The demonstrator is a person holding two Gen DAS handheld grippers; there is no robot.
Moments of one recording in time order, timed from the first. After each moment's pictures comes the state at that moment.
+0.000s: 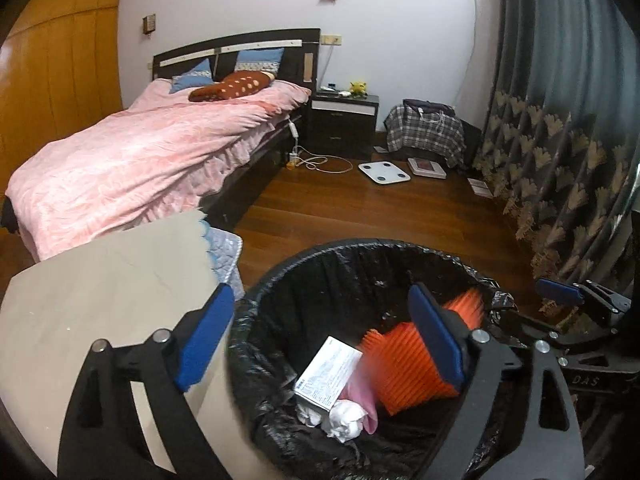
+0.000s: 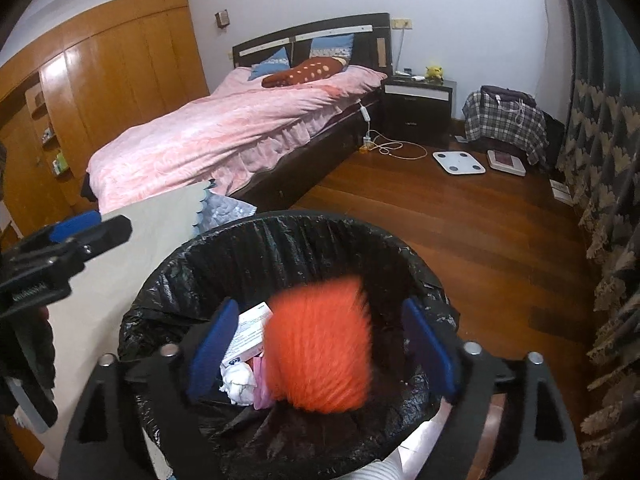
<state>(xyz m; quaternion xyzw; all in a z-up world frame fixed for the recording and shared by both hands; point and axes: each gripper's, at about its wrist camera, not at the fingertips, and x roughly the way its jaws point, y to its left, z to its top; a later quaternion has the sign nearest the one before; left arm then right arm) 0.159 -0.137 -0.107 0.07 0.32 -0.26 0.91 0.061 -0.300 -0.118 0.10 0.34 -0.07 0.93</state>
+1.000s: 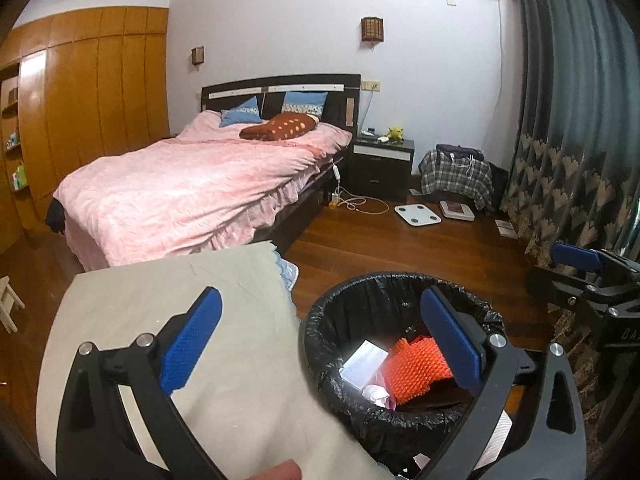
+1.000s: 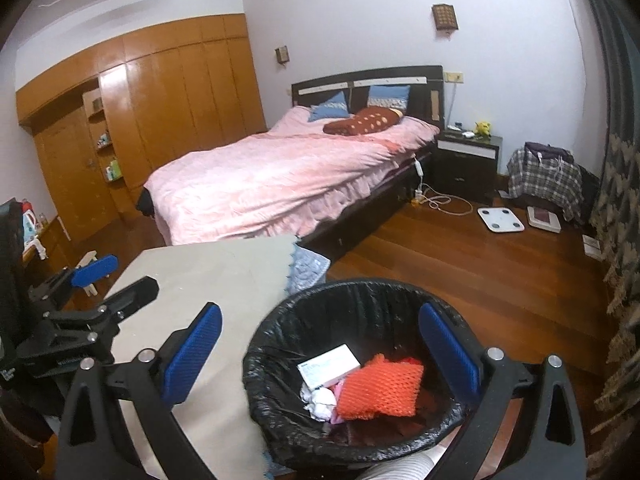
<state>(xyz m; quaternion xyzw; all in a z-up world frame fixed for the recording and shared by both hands) 0.068 -0.053 -0.010 0.04 0.25 -0.19 0.95 0.011 -0.224 0.005 0.07 0.26 0.02 0.96</state>
